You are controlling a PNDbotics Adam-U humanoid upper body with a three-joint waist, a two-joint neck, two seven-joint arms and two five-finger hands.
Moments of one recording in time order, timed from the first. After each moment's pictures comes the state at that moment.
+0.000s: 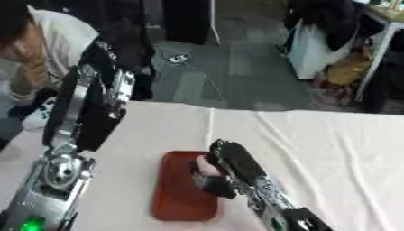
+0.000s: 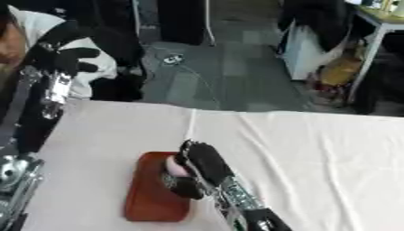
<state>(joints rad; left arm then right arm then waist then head) -0.45 0.38 -0.10 -1.98 -0.22 0.02 0.19 -0.90 0.06 0.36 -0.84 1.03 -0.27 -0.31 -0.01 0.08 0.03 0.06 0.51</state>
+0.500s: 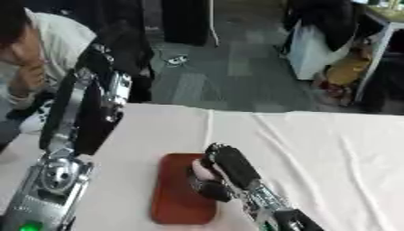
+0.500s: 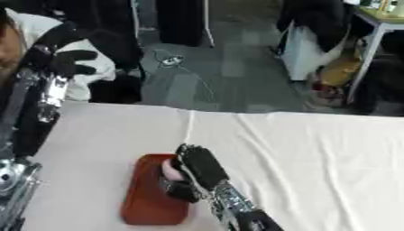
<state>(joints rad) -0.46 0.37 -0.10 -1.98 -0.21 0.01 0.19 -0.93 0.09 0.33 -0.77 1.11 -0.29 -0.37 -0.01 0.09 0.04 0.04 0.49</state>
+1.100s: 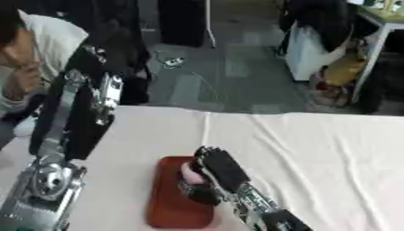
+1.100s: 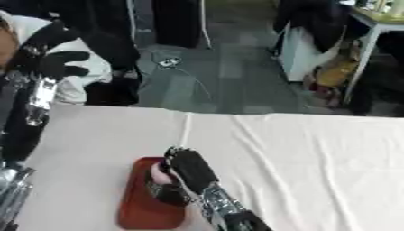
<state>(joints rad) -0.48 0.35 -0.10 -1.98 -0.21 0.01 0.19 -0.95 0.11 0.32 -0.75 1.13 -0.30 -0.39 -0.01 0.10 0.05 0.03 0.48</state>
